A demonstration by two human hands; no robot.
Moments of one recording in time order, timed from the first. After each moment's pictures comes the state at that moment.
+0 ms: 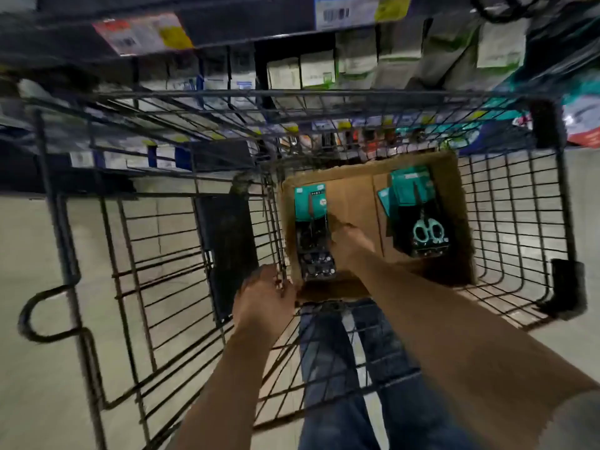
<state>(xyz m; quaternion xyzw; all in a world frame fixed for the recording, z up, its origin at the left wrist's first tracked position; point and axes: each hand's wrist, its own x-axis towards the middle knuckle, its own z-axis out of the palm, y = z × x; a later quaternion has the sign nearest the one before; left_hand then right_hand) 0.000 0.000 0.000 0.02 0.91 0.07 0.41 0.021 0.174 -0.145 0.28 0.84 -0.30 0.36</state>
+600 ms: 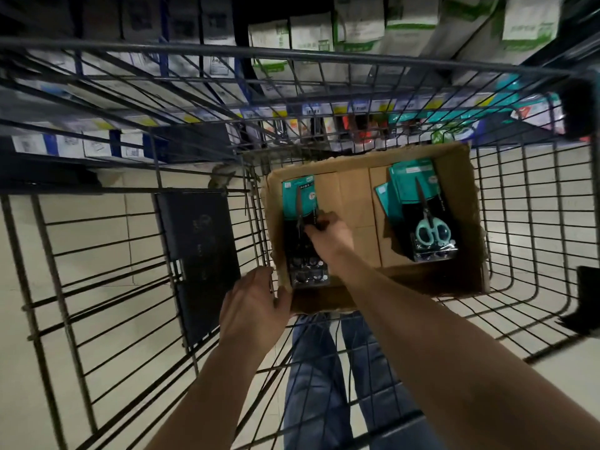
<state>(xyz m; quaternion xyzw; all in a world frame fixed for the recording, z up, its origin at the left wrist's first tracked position) 0.000 -0.008 -0.054 0.08 0.91 0.12 0.38 0.010 0.156 -0.200 0.49 0.66 -0.52 0.25</state>
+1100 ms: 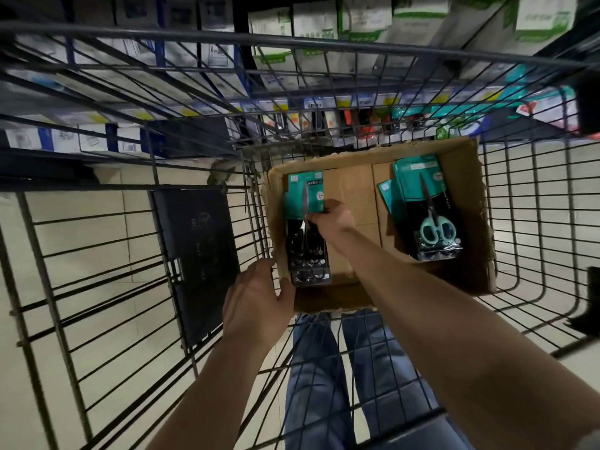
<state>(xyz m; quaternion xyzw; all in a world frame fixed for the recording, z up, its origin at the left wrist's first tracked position) -0.003 -0.003 -0.059 0.05 0.91 0.15 0.38 -0.015 0.175 -0.204 0.48 0.62 -0.56 0.26</state>
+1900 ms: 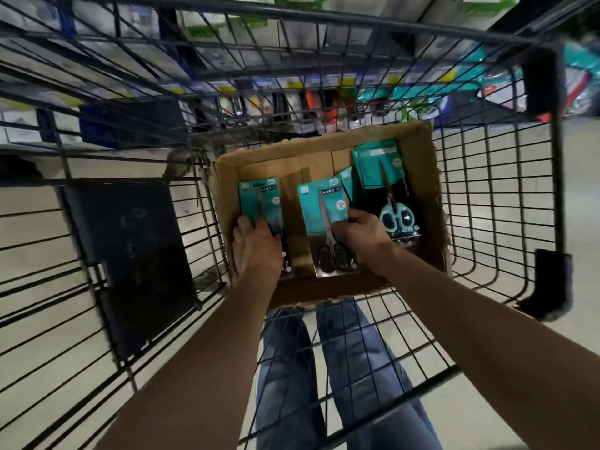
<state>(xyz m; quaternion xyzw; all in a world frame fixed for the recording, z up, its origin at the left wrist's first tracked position) 0.000 0.080 -0.191 0.06 0.92 0.02 0.38 0.089 0.256 -0.185 0.51 0.53 -0.64 0.21</state>
